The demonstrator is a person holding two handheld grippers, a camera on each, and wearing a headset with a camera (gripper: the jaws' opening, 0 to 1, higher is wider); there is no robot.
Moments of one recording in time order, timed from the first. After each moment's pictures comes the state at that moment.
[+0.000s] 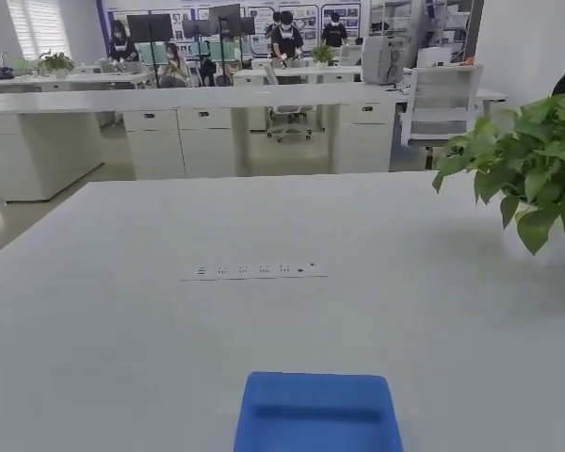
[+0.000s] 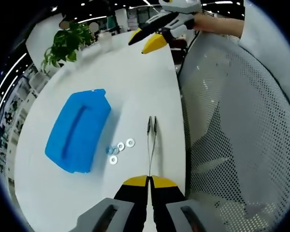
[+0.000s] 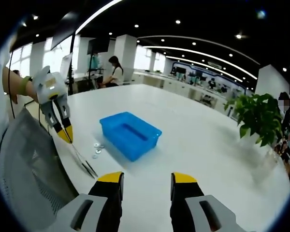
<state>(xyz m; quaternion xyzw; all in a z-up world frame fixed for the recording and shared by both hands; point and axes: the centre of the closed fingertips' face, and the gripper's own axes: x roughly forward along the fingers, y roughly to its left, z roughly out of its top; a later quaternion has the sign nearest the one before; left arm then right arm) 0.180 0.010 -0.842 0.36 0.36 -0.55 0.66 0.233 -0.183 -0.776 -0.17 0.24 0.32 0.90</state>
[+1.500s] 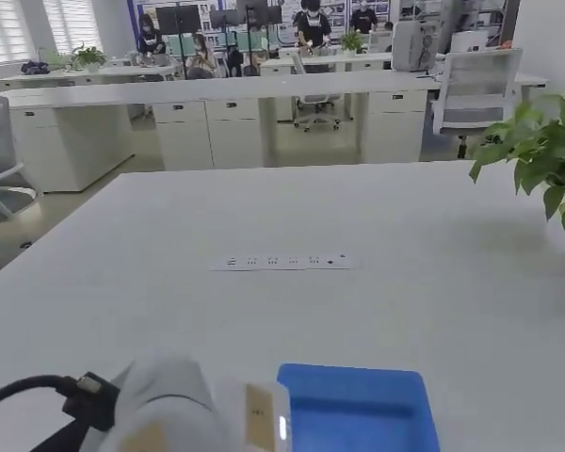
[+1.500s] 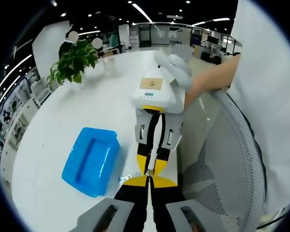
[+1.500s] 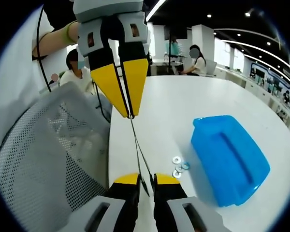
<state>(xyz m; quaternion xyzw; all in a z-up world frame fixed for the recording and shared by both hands) 0.188 -0.023 -0.766 0.30 0.32 -0.59 0.68 0.193 -0.024 -0.846 -0.20 0.28 0.62 0.70</state>
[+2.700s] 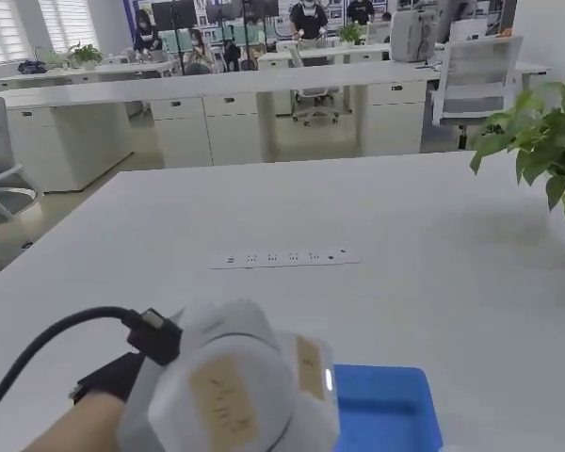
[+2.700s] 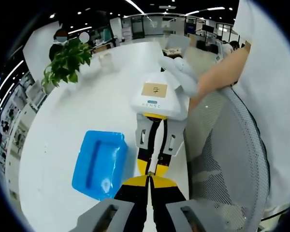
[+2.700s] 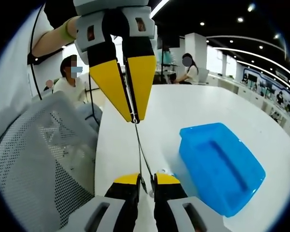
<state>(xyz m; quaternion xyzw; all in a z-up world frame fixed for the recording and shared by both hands) 0.211 -0.028 -0.762 0.35 0.33 -0.59 0.65 0.217 -0.013 -0.841 -0.18 0.24 0.61 0.73</state>
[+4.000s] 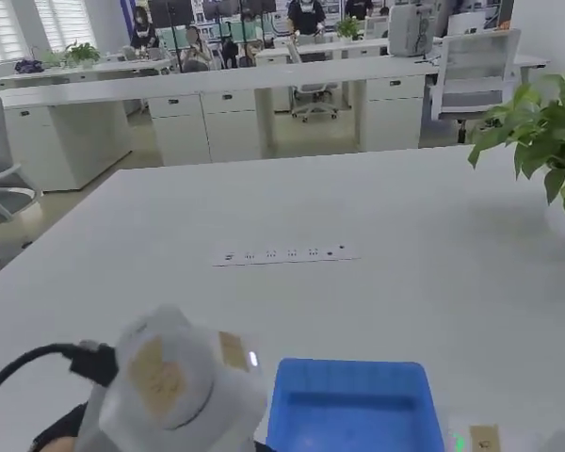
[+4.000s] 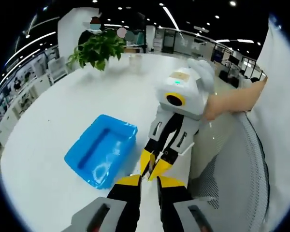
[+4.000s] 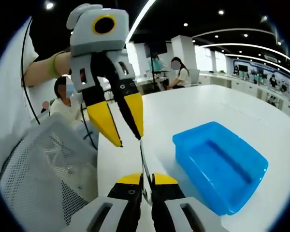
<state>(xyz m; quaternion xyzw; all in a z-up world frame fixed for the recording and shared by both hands) 0.221 -0.008 -0.775 0.17 0.35 -0.52 0.76 0.230 -0.010 -0.827 -0.07 0.26 0.59 0.76</state>
